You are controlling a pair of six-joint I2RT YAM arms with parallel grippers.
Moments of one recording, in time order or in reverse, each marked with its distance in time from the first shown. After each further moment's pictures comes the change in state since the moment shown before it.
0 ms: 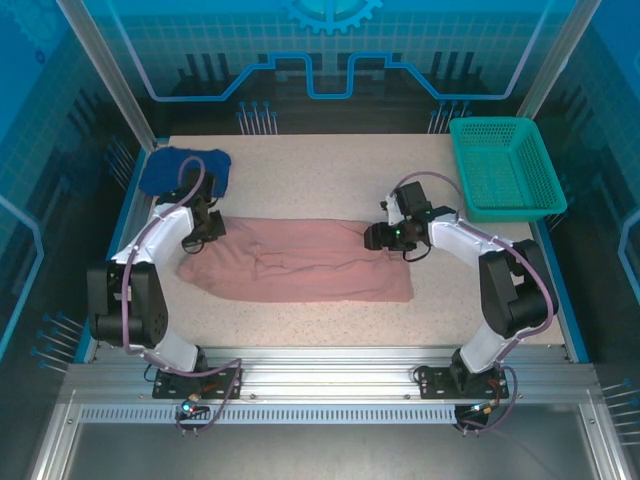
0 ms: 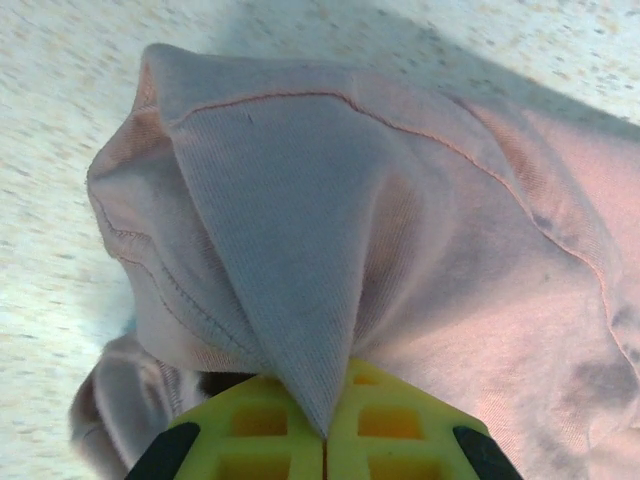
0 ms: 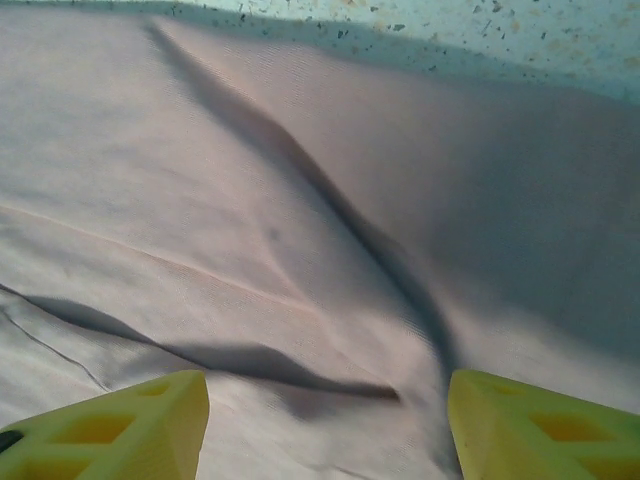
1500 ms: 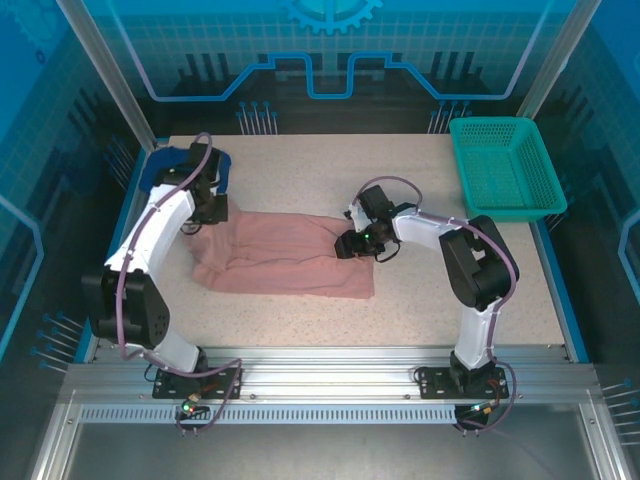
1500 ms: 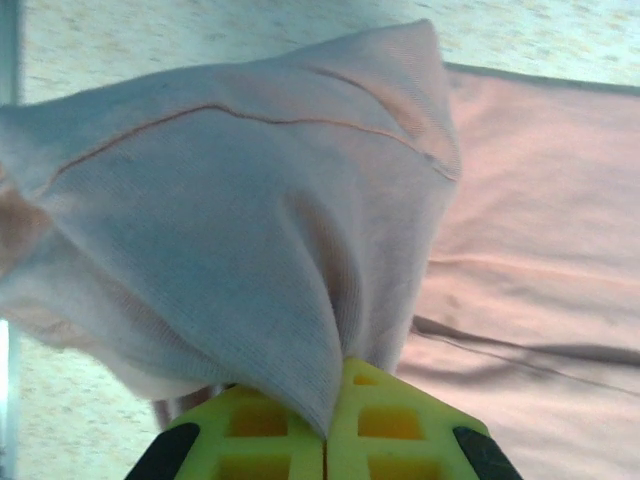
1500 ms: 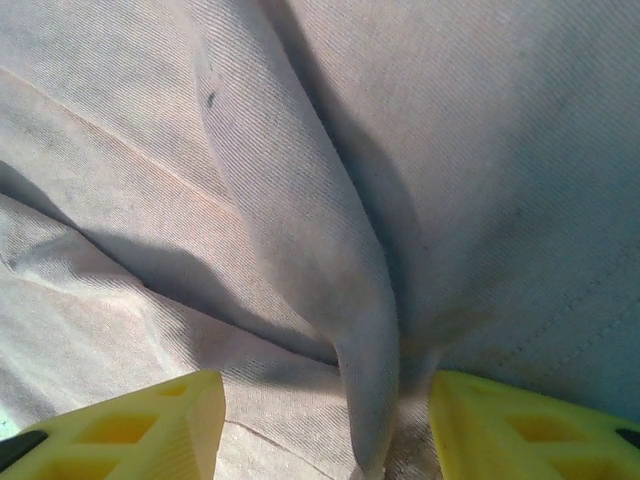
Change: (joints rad) left arm -0.113 -0.007 0.268 -0.264 0.027 0.130; right arm 0.150 0.254 0.164 0.006 -0.098 -0.023
